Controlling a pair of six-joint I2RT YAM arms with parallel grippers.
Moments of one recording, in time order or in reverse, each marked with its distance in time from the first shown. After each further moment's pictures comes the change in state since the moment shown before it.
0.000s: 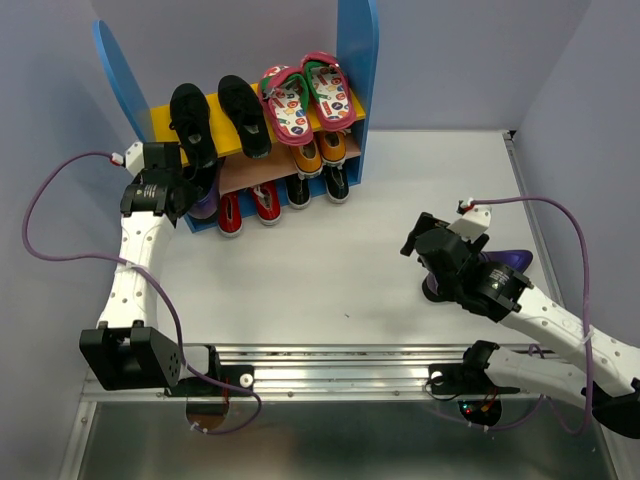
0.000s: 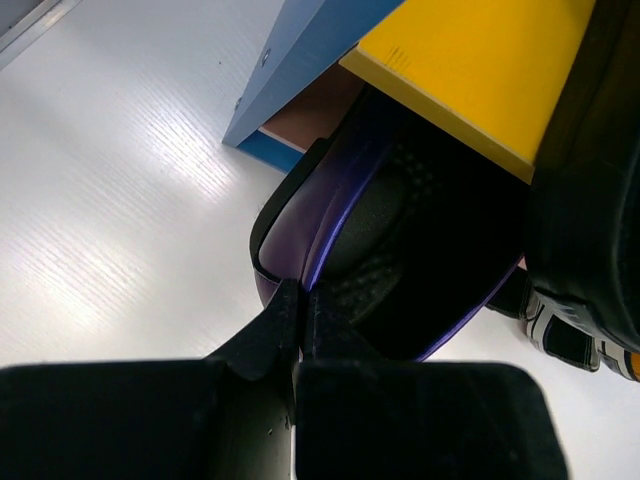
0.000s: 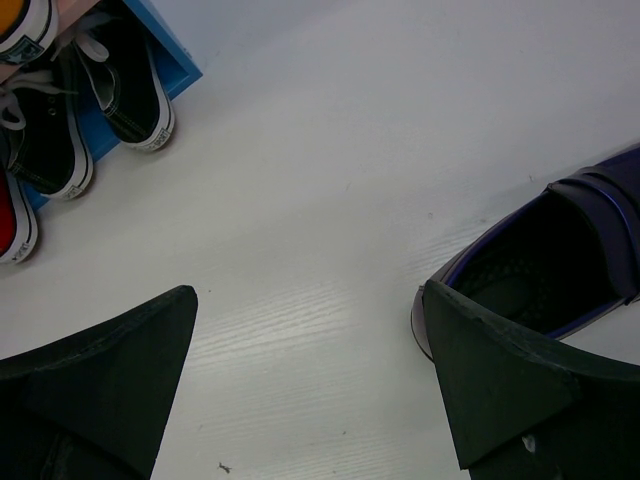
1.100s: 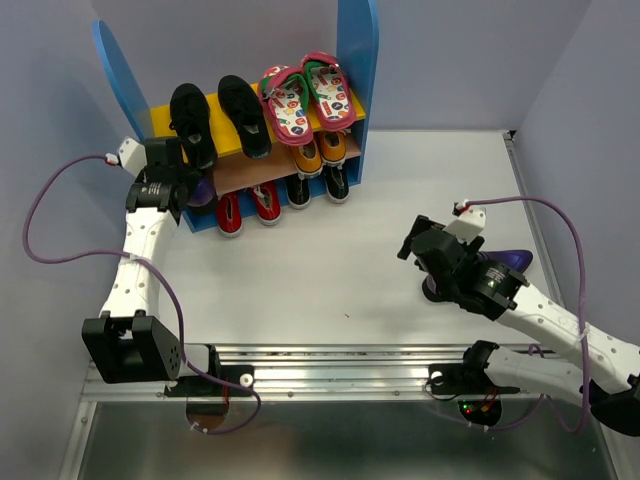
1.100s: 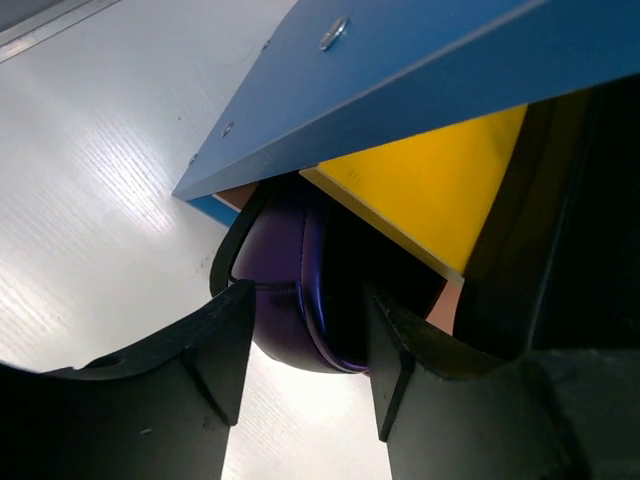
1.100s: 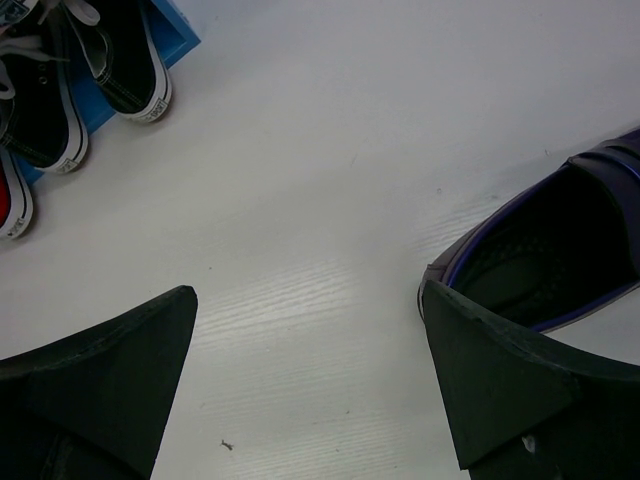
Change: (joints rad) left arm 0.000 0.038 -0.025 0.167 -0.075 -0.133; right arm 0.000 0.017 0.000 -0.026 -0.049 0.035
